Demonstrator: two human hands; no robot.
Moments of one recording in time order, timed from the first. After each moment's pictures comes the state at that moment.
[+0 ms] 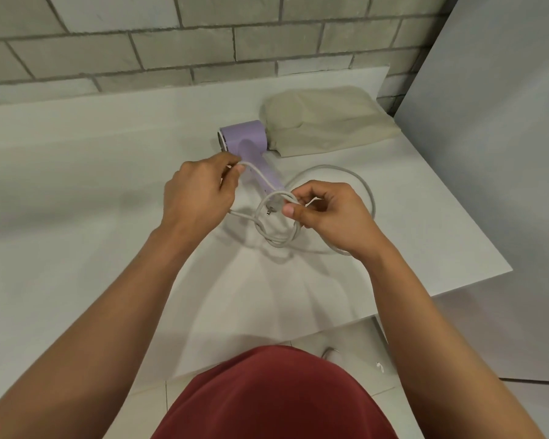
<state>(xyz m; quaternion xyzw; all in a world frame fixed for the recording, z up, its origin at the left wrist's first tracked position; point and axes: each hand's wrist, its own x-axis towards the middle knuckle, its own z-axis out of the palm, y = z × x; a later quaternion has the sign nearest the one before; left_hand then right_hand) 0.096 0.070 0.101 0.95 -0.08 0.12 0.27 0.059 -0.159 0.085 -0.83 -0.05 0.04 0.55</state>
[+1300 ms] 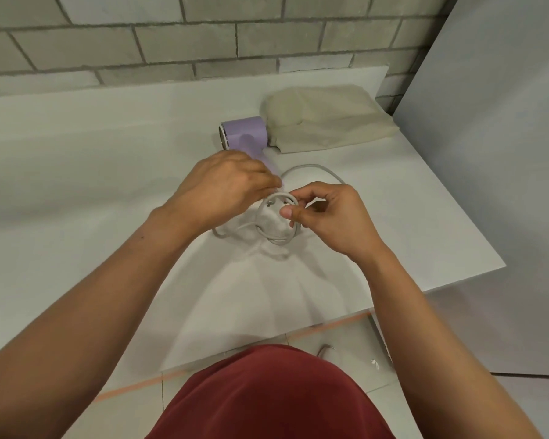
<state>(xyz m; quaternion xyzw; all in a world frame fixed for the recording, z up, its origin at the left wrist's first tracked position) 0.089 0.064 0.119 0.90 -0.41 0.16 0.09 0.043 -0.150 0.084 -0.83 -0.04 0.00 0.55</state>
